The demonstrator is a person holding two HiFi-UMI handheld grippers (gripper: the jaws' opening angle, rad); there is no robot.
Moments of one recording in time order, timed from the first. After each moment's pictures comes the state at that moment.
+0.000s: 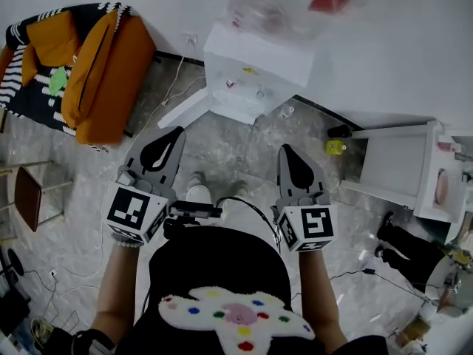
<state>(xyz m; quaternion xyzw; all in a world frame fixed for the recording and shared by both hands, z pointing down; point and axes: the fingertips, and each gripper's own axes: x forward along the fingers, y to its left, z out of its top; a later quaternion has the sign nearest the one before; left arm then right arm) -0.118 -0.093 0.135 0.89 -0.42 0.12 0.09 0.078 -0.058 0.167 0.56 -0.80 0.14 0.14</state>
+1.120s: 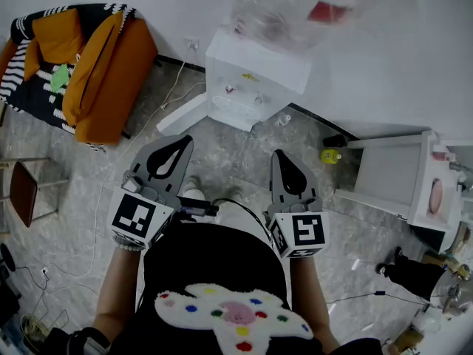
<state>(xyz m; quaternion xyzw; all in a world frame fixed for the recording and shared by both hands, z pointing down) -0.099 -0.075 0.117 0.91 -0.40 0.10 0.07 0.065 -0.054 0.144 0.56 -0.81 0.11 0.13</state>
